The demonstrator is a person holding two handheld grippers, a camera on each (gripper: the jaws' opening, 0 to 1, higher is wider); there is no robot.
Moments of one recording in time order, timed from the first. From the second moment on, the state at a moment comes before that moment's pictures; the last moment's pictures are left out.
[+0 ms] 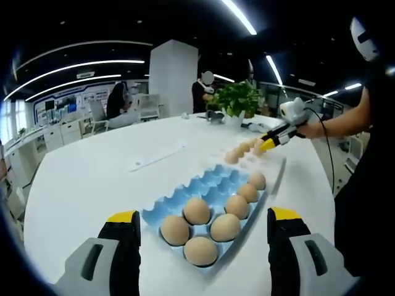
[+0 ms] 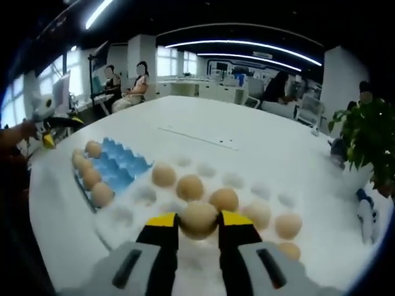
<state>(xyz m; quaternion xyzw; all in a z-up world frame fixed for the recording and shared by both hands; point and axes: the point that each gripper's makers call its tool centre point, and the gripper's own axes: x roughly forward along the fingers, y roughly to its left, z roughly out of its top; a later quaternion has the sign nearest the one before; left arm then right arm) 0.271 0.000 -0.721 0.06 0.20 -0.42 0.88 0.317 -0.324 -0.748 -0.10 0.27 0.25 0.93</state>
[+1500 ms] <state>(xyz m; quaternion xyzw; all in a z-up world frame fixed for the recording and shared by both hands) 0.266 0.008 -0.716 0.06 0.21 -0.43 0.88 0.316 -0.085 -0.737 -0.11 0.22 0.47 0.84</state>
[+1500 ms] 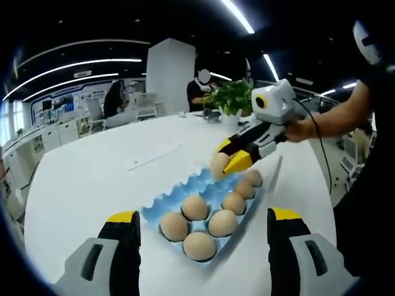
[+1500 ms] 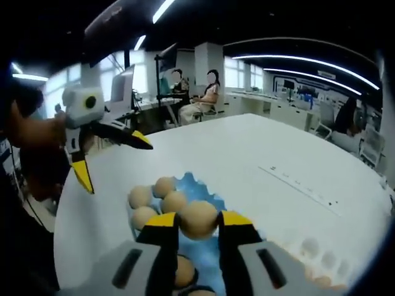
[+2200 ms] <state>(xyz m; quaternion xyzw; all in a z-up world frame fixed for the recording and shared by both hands) 0.273 0.003 -0.714 0.06 0.20 -0.44 0.87 0.319 -0.075 -0.768 -0.11 0.26 0.48 0.83</state>
